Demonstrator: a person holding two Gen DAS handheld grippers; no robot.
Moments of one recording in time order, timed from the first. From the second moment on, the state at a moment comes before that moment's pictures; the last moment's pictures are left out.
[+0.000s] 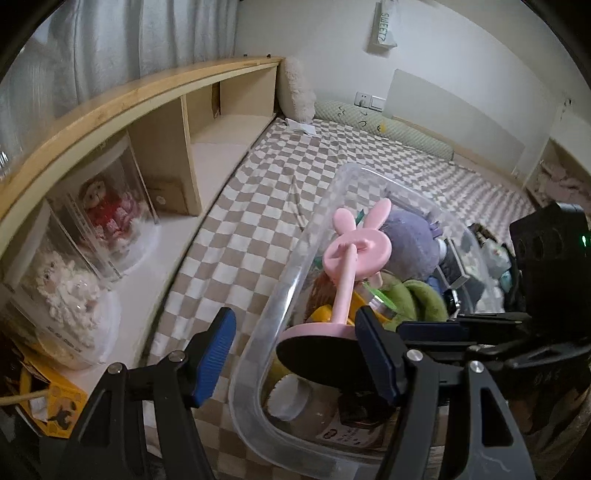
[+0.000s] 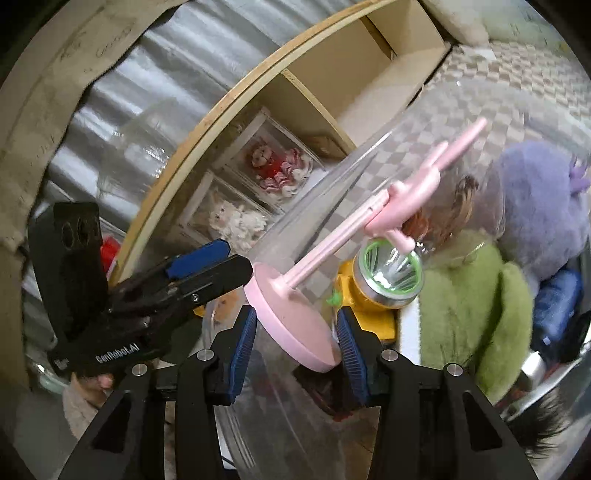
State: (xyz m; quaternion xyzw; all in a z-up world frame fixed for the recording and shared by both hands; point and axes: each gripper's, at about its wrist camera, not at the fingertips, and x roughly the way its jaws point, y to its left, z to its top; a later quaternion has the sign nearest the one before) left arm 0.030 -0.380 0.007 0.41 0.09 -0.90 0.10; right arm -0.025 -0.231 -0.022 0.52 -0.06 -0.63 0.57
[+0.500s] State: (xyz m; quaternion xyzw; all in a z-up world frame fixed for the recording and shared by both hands) left arm 0.039 -0.373 0.007 0.42 0.08 -0.90 0.10; right arm -0.016 -0.217 -0.020 0.52 -0.07 -0.62 0.58
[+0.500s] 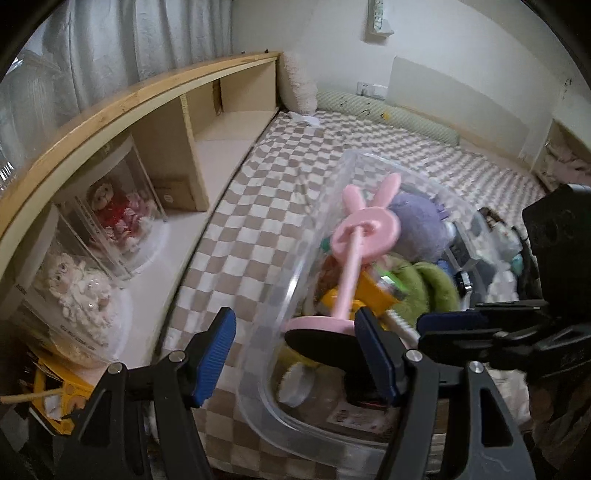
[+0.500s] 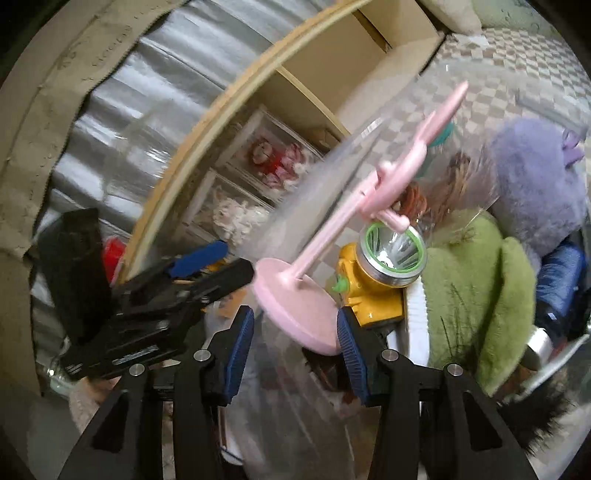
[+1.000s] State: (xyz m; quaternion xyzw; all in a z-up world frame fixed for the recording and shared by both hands) left arm 0.067 -0.300 0.070 0.33 0.10 -0.94 0.09; right arm 0.006 -0.123 0.058 0.40 -0.04 -0.72 0.57
